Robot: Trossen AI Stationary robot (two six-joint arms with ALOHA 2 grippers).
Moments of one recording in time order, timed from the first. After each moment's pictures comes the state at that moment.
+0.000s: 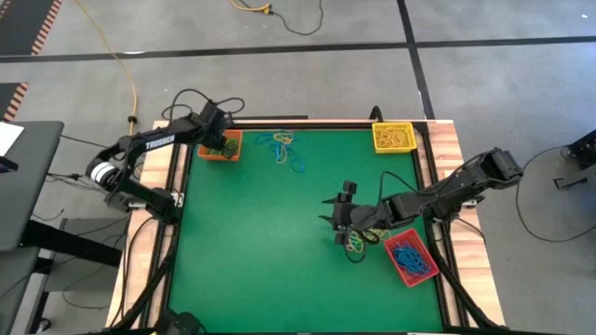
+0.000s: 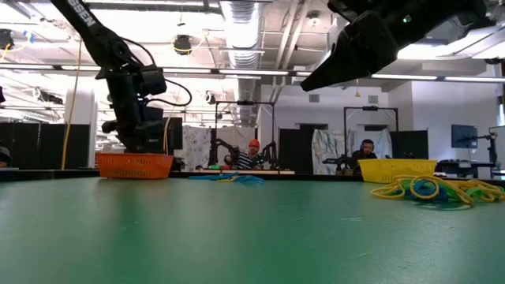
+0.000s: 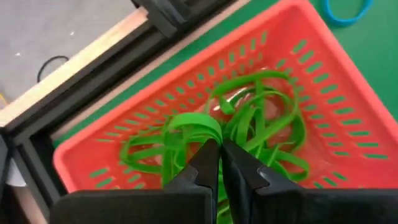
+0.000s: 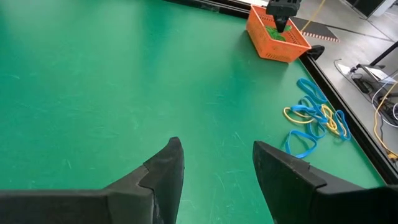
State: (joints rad) left arm 1.00 1.44 0.80 -0.48 -0.11 0.04; right arm 0.30 1.41 0.76 0.09 0.57 0.01
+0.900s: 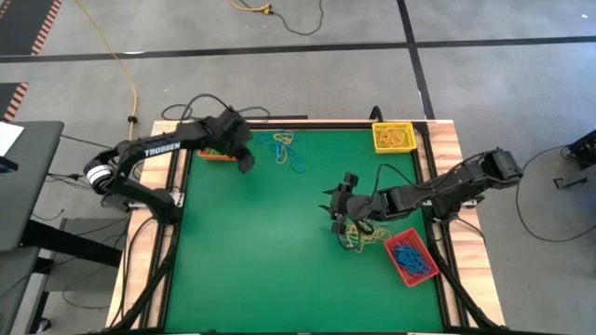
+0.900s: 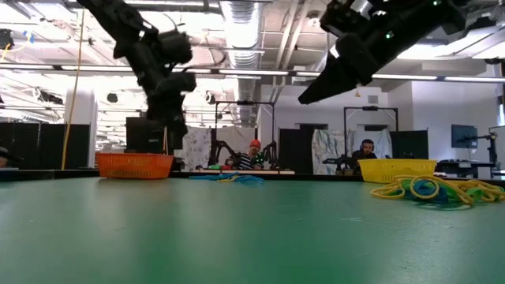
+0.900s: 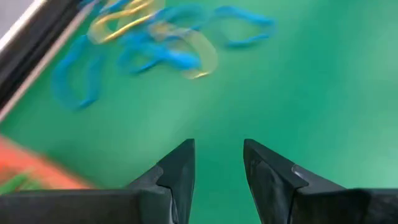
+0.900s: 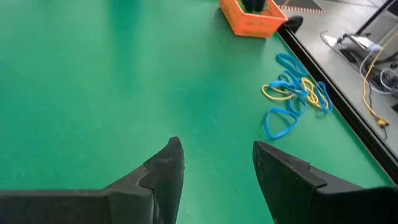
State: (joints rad) left arm 0.67 1.40 0.91 -0.53 0.18 0.05; right arm 0.20 1.41 0.76 0.05 0.55 0.07
